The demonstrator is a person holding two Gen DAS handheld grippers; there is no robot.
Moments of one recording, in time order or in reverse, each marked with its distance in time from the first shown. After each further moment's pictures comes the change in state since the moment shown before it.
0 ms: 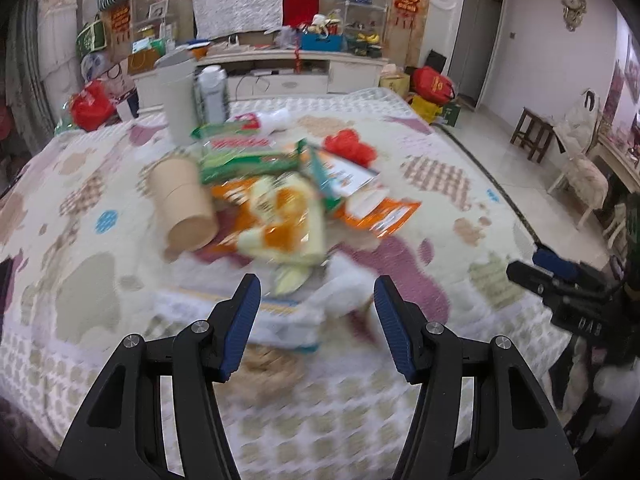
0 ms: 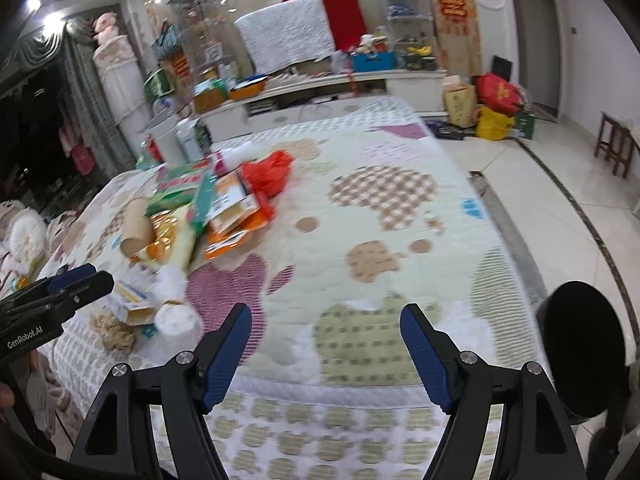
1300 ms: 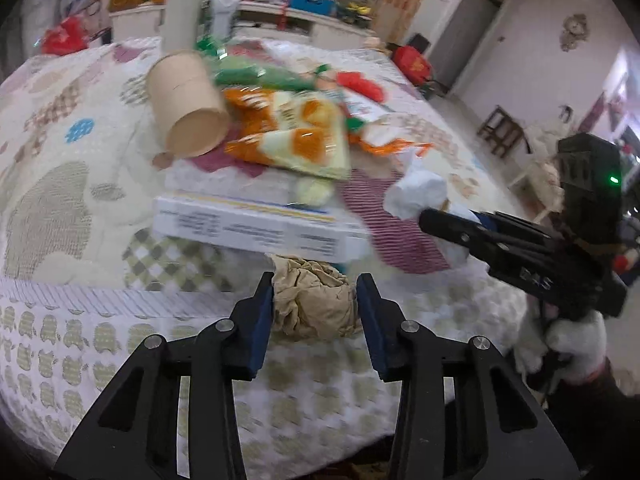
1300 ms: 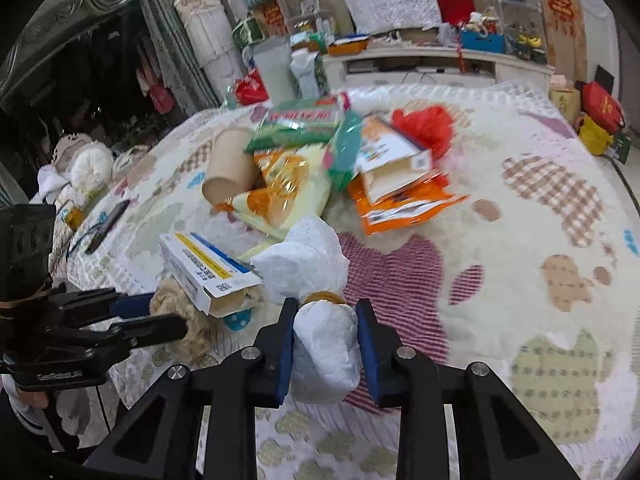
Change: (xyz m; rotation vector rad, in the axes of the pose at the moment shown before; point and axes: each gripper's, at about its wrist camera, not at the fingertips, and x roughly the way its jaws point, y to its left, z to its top) left arm 0.020 0.045 -0.039 -0.091 0.124 -0.227; right arm 0.068 0.087 -0.001 -0.184 0.120 0.265
